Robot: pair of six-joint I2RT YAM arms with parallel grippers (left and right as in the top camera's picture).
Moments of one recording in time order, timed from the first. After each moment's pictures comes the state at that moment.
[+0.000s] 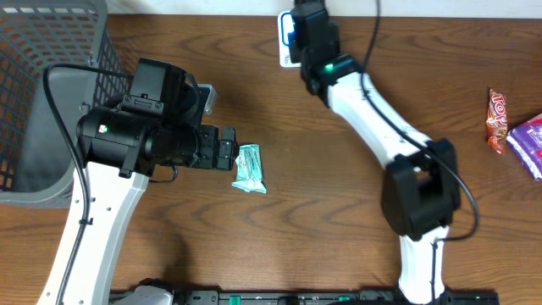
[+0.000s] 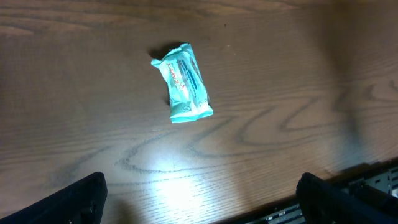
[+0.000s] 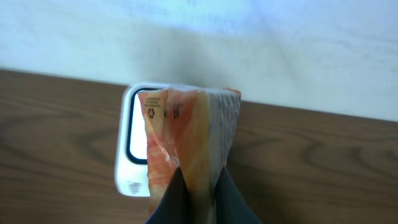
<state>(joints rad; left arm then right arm) -0.25 1.36 1.54 -1.37 0.26 -0.14 0.46 2.17 1.80 -0.22 0.45 0.08</state>
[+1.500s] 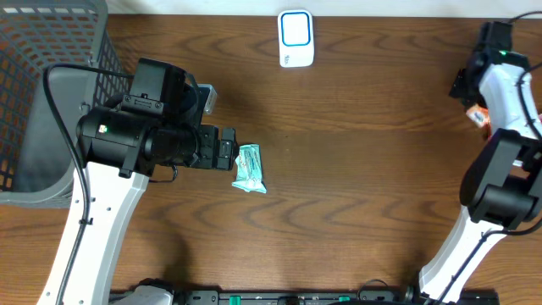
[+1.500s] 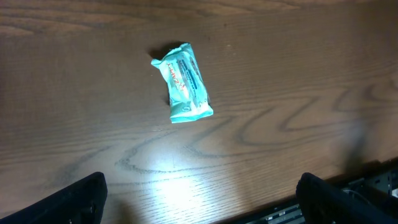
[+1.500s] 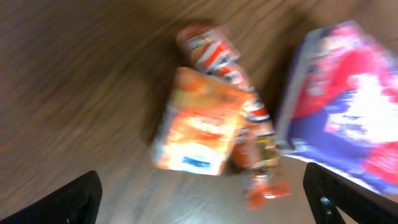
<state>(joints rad) -0.25 1.36 1.54 -1.37 0.26 -0.14 -0.28 2.17 1.80 -0.83 0.41 0.25</state>
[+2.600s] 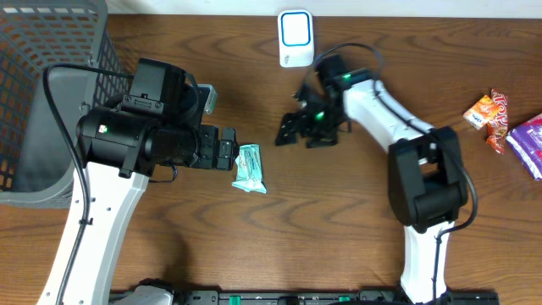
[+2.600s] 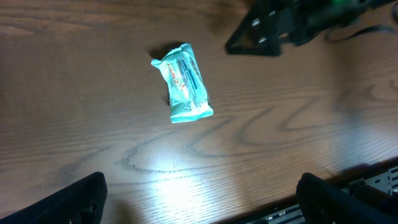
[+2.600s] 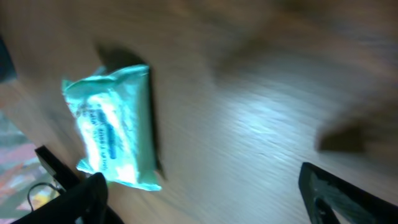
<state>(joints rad) -0.25 1.36 1.54 -1.37 0.26 -0.14 0.39 2.17 1.62 -0.93 -0.62 0.21</state>
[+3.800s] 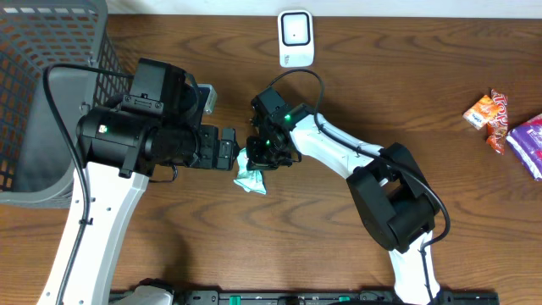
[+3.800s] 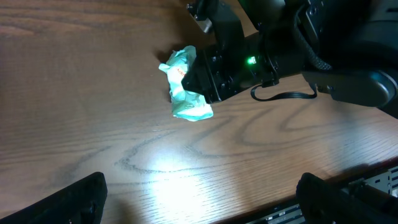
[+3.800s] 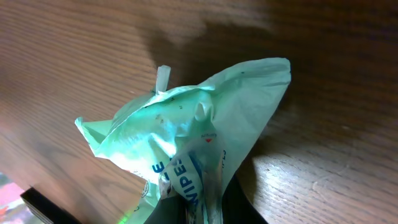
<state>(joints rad) -0.25 1.36 1.54 -1.37 0.26 -0.14 0.66 2.16 1.52 -0.69 -0.45 0.61</state>
